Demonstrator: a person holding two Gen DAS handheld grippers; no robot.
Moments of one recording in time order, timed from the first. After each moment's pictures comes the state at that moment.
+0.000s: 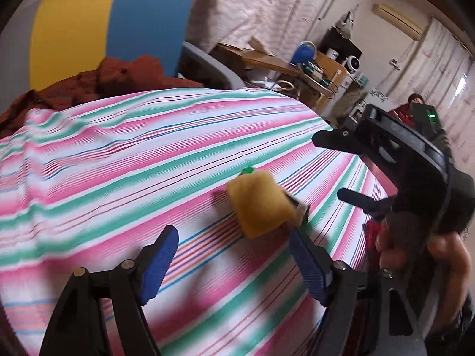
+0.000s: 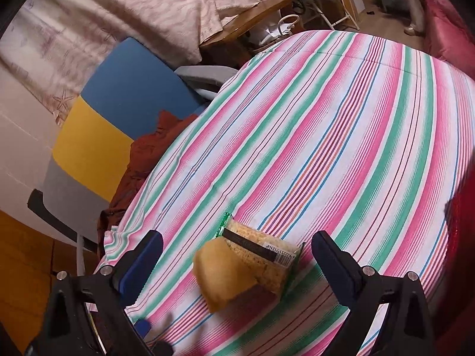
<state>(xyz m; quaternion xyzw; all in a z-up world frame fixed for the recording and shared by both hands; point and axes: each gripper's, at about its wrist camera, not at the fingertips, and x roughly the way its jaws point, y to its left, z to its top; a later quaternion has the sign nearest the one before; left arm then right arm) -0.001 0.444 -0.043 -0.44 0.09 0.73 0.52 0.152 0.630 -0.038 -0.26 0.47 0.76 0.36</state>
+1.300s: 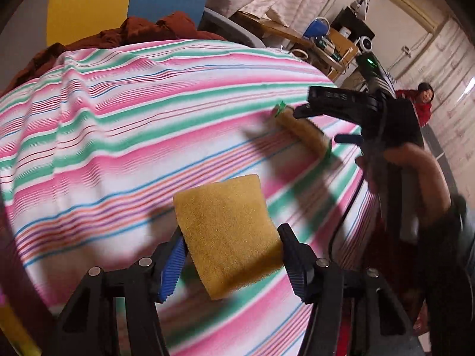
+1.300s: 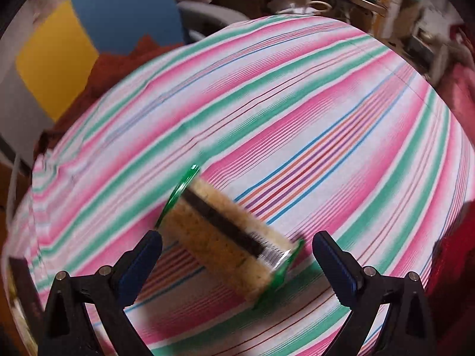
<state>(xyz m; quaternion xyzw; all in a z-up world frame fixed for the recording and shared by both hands) -0.006 0.335 -0.066 -0.51 0.13 0.70 0.49 0.082 0.620 -0.088 -0.47 0.33 0.73 0.38</state>
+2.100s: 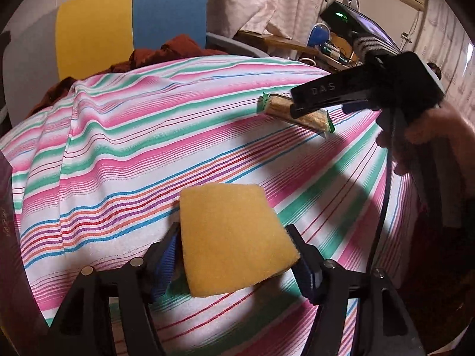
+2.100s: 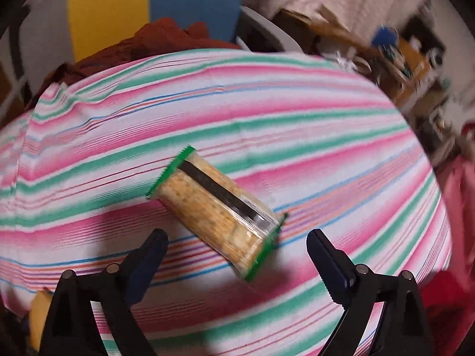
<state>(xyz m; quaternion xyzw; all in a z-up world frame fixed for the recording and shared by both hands) 0.024 0.351 -0.091 -0.41 0.16 0.76 0.47 0.038 0.570 -0.079 -0.51 0.14 0.77 0.36</state>
